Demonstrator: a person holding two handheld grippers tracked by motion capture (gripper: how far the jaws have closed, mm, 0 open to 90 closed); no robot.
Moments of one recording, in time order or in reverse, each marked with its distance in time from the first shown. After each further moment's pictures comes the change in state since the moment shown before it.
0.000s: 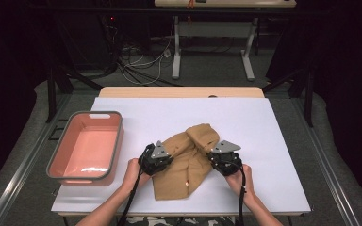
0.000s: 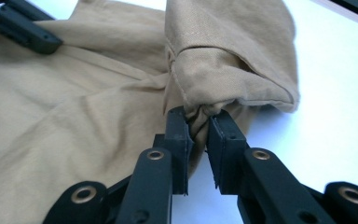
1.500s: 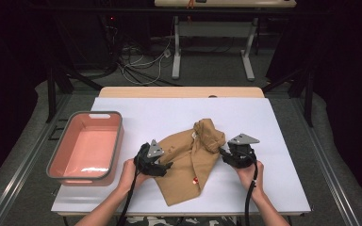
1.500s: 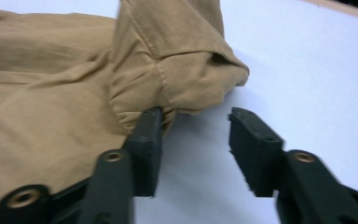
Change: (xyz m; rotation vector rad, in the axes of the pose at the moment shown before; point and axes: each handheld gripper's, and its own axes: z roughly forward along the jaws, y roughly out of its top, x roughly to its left) left arm 0.005 -0.002 -0.010 0.007 0.065 -0.037; right arm -0.045 -0.013 -0.006 -0.024 -0.079 0.168
